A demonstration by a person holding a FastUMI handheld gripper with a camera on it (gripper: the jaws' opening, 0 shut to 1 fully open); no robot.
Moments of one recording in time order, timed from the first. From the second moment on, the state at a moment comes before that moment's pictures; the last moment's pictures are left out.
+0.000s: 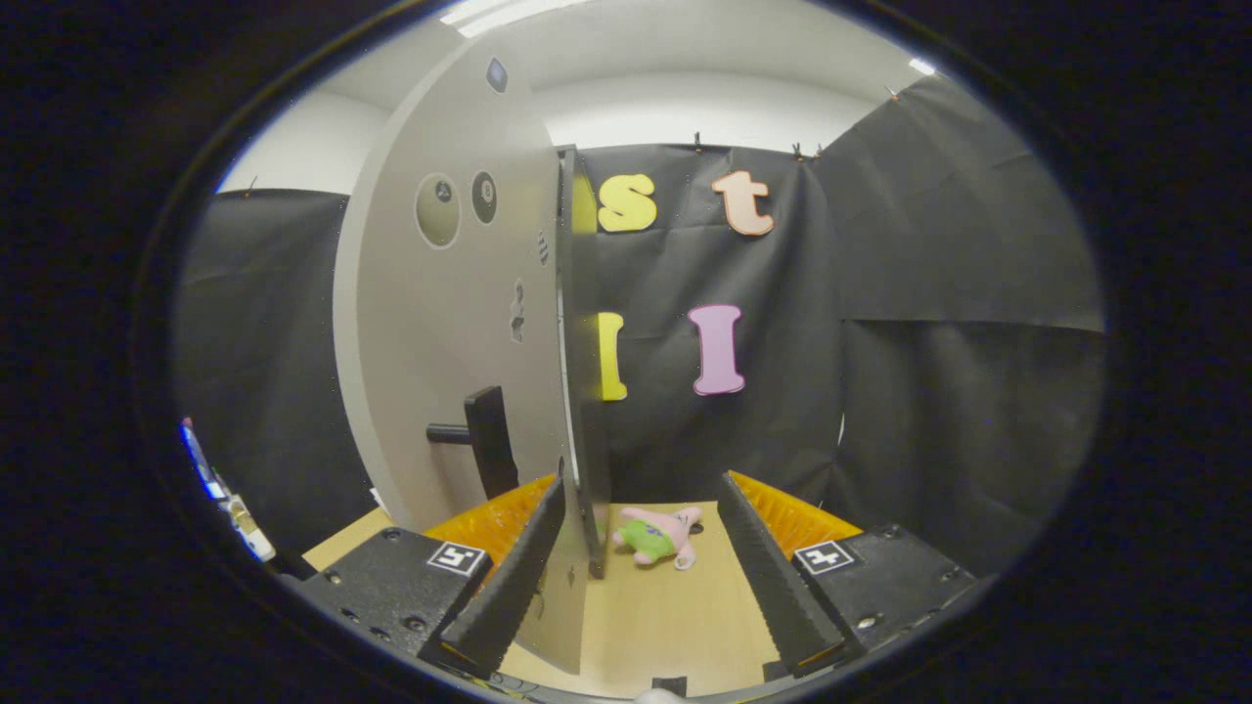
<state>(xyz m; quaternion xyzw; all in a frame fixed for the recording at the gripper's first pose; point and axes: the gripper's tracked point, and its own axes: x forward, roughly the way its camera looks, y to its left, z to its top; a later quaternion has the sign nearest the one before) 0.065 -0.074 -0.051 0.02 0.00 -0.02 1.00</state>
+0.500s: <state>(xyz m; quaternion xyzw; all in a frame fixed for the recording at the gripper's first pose) 0.064 -0.042 -0.049 0.01 0.02 0.01 1.00</state>
